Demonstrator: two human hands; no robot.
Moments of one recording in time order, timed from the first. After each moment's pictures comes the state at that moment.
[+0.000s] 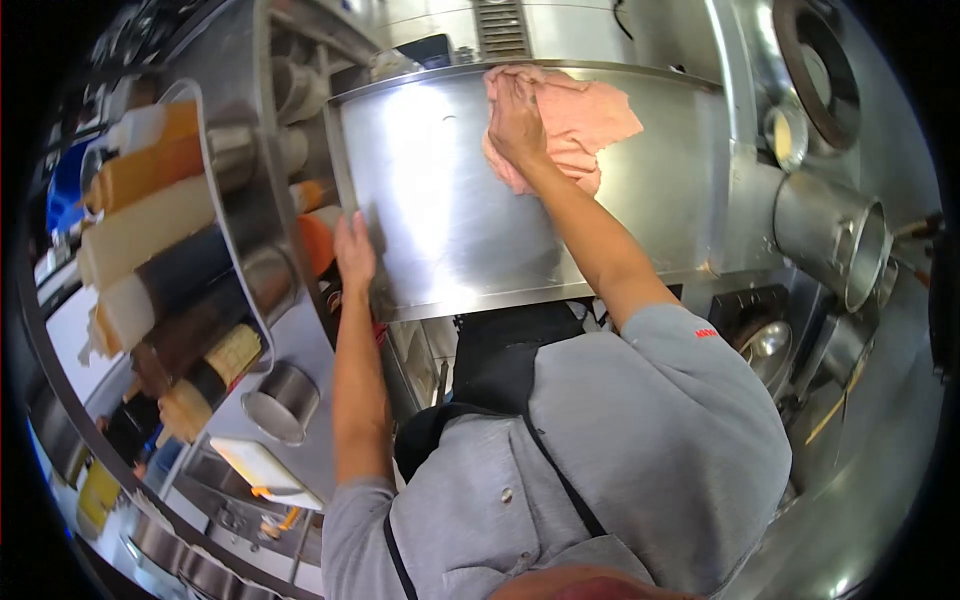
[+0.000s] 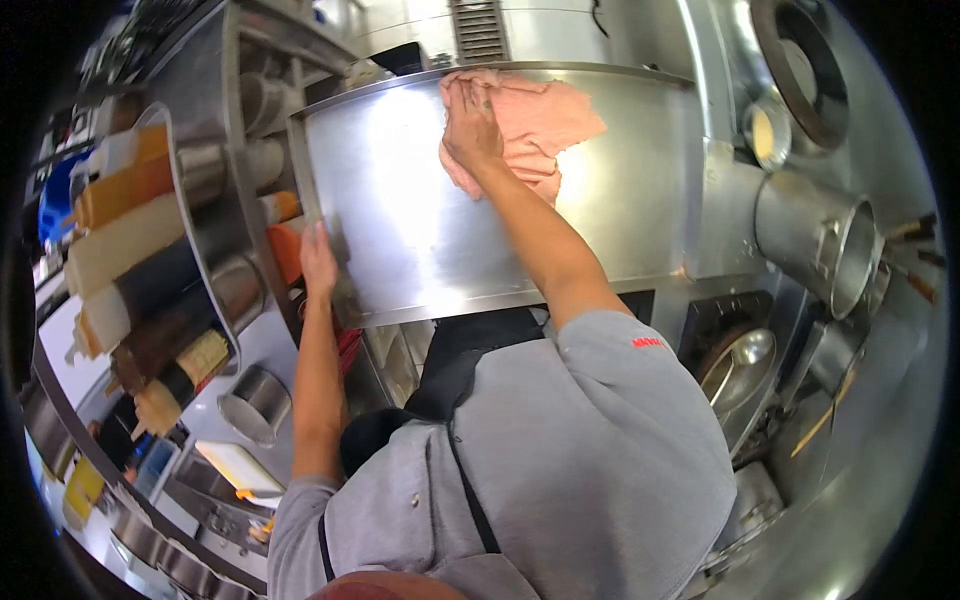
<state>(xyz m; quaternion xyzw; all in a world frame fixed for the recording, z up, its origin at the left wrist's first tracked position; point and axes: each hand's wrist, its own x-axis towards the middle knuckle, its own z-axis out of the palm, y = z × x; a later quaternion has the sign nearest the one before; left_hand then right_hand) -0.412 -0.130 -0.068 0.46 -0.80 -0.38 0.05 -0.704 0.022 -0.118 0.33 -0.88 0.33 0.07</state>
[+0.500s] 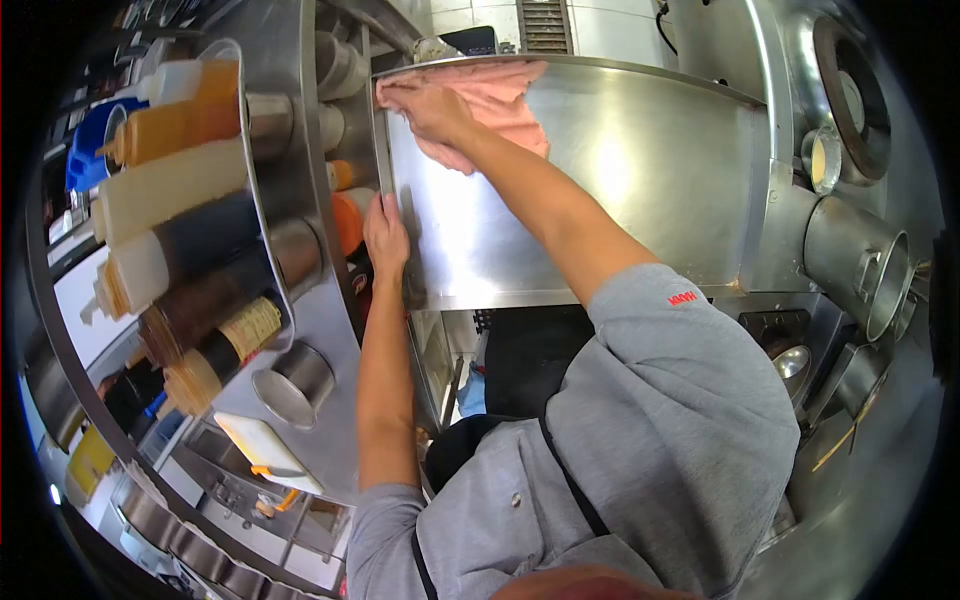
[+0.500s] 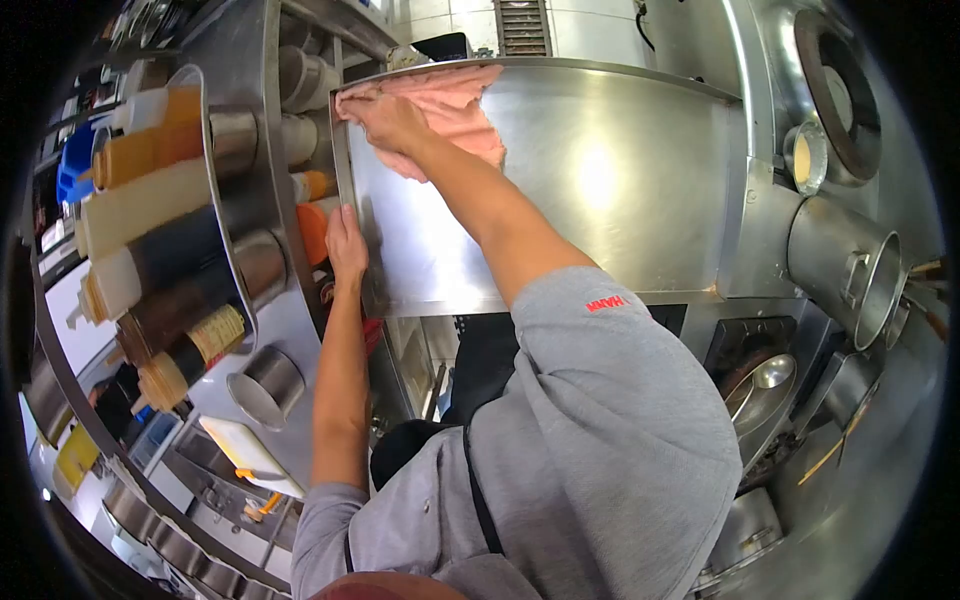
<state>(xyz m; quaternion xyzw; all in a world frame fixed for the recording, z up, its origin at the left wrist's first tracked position) -0.417 -0.129 -0.057 0.47 -0.80 -0.36 0.03 -0.641 -0.125 -0.101 0.49 -0.76 0.42 -0.12</state>
